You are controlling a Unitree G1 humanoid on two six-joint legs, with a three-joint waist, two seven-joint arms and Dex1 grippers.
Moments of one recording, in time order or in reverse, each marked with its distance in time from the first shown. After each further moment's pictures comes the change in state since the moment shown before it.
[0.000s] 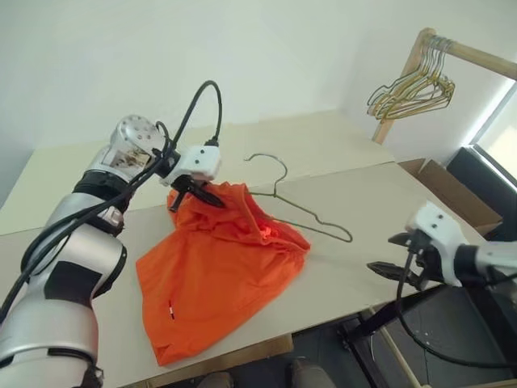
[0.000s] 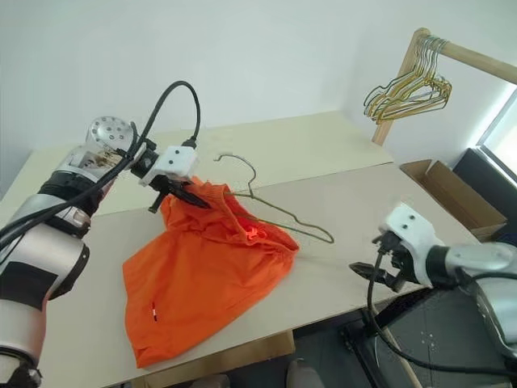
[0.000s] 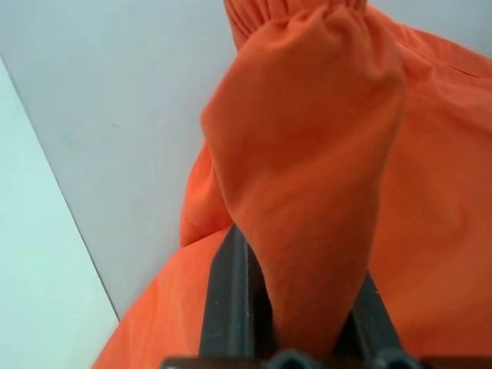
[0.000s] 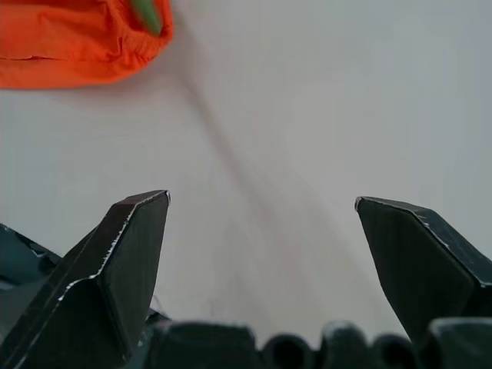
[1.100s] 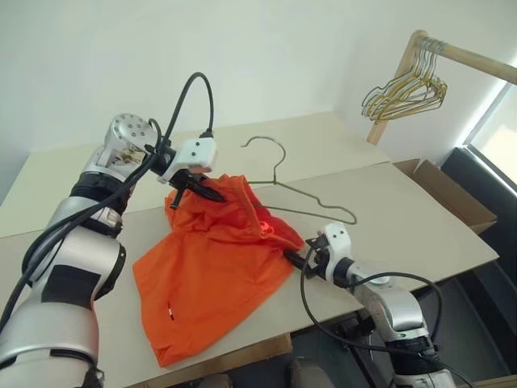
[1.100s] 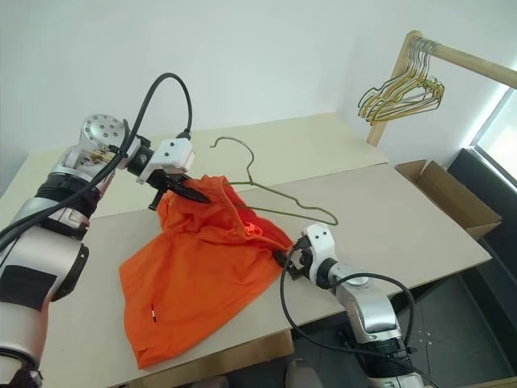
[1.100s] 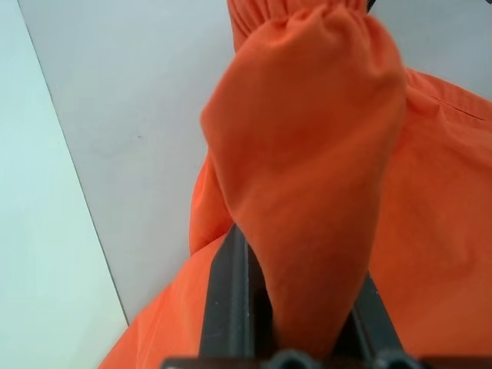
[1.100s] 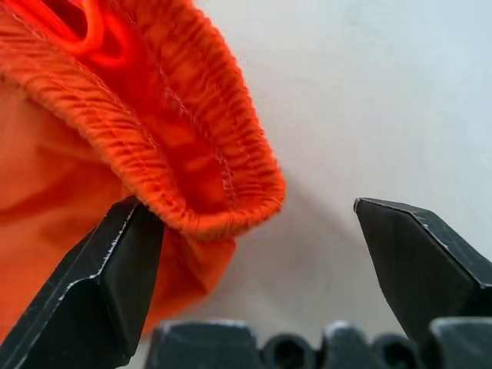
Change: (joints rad) left arm 0.033 0.000 0.106 -0.065 0.045 0.097 0.000; right arm -0.211 0.686 0.392 0.413 -0.143 -0.355 -0.417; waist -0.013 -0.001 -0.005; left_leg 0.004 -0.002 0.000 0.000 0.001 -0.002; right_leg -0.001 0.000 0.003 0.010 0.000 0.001
